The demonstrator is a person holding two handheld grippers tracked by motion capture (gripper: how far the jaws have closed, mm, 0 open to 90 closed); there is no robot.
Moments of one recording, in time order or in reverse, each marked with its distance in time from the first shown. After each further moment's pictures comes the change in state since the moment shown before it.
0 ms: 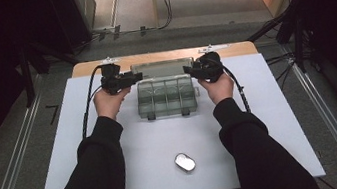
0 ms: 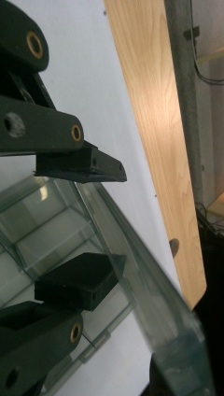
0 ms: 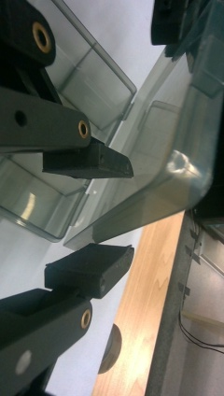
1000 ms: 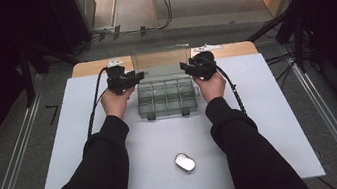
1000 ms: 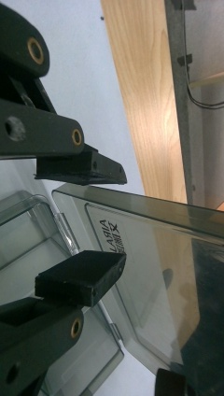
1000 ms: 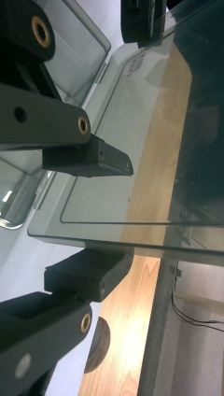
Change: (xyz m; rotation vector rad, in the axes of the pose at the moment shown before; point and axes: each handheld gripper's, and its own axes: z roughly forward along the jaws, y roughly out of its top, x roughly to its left) left arm 0.012 -0.012 0.032 -0.050 0.068 -0.033; right arm -0.007 -0.001 0.035 -0.053 -0.072 0.037
